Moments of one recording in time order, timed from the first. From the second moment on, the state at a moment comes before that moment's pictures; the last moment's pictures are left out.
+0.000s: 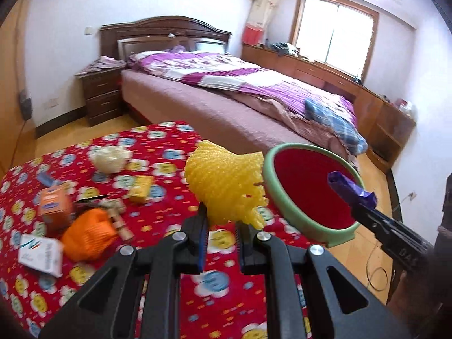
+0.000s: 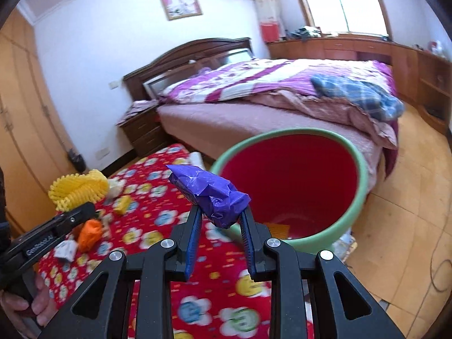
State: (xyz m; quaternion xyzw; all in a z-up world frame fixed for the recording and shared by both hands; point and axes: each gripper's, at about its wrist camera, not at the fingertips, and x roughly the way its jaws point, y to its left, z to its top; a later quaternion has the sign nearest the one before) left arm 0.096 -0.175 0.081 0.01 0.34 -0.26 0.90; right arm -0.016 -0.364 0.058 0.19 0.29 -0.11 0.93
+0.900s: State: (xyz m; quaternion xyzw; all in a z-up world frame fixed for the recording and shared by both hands) left arm 0.118 -0.308 0.053 0.05 0.36 -0.36 0.86; right arm -0.015 -0.443 0.021 0.24 0.29 -0.14 0.92
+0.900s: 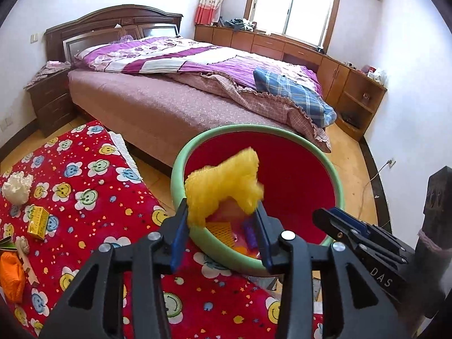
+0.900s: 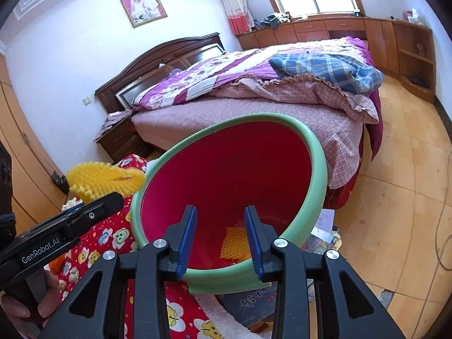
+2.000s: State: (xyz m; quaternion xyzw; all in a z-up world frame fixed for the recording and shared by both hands) left arm 0.097 -0.168 0.075 -0.01 0.37 -0.23 0.90; right arm -0.025 -0.377 0.050 0.21 0.28 -0.09 0.93
